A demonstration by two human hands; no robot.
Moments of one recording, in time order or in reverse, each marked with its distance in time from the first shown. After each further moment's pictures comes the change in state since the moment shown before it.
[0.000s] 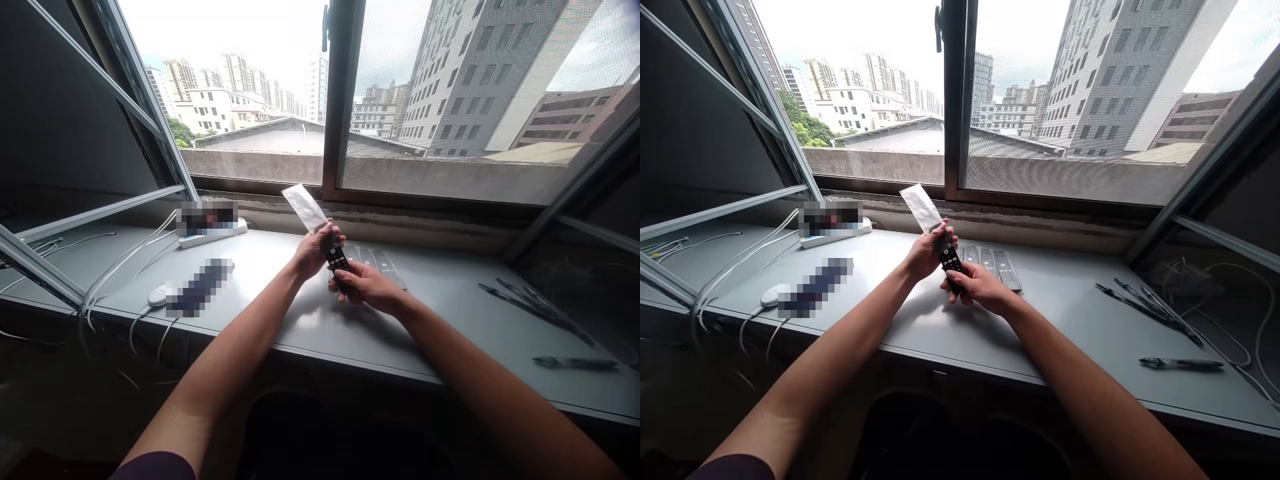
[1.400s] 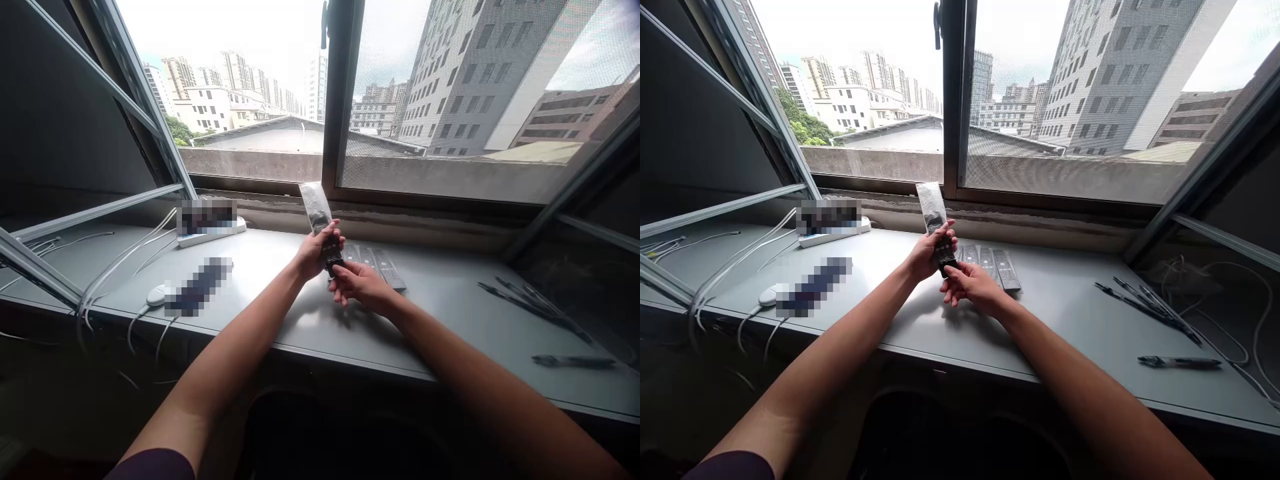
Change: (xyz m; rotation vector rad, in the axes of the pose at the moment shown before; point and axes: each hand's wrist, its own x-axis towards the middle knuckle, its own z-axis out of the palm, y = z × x) left_hand -0.003 -0.003 0.006 -0.031 -0.028 -0.036; right_hand 0.011 0.020 0.002 0.167 -0.021 -0.027
